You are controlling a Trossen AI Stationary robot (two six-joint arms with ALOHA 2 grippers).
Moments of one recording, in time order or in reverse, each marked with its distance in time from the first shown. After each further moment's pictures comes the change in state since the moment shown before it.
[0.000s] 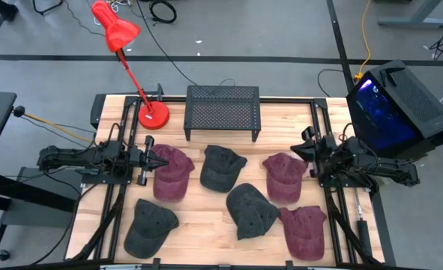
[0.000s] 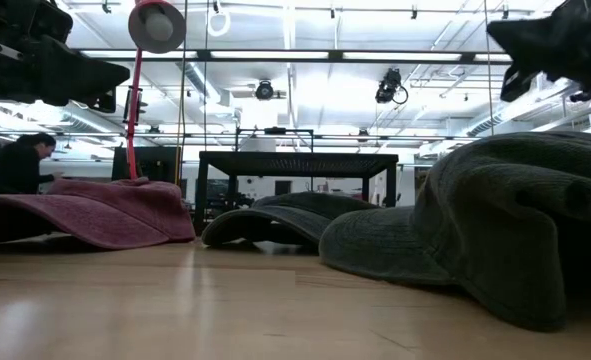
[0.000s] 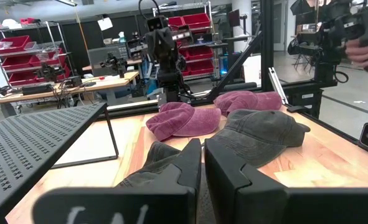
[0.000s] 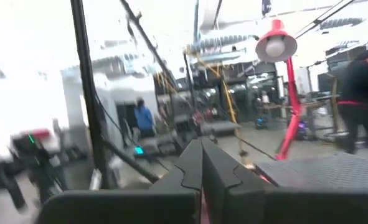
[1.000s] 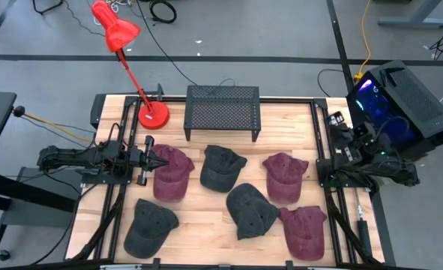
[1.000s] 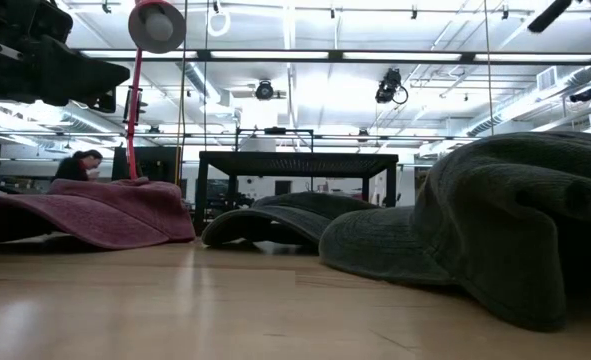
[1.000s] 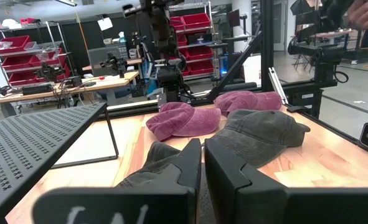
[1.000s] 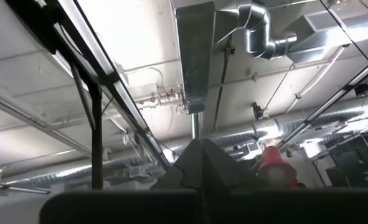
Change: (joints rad) left arm 0.000 0.000 0.000 0.000 0.000 0.000; right arm 0.000 0.005 0.199 0.249 0.117 0.063
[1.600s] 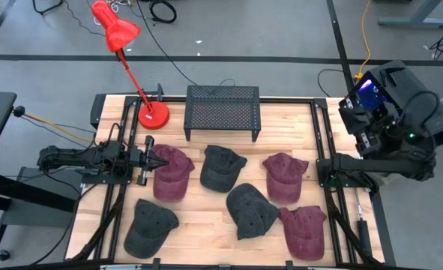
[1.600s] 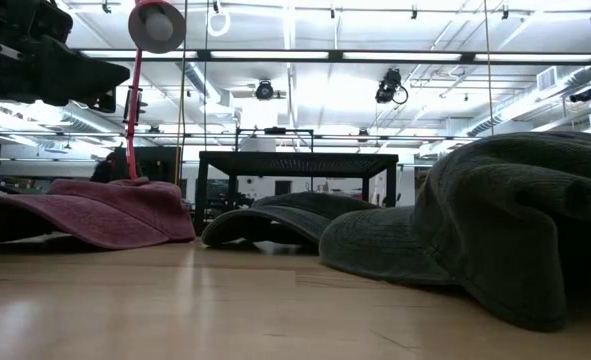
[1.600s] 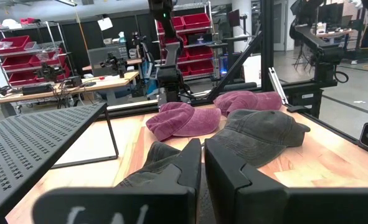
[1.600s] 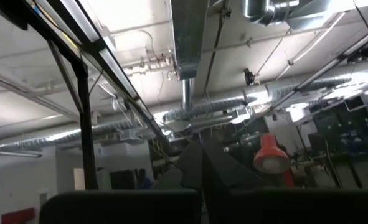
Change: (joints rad) left arm 0.000 0.000 0.000 0.000 0.000 0.000; right arm 0.000 0.312 0.521 -0.409 -0.009 -0.024
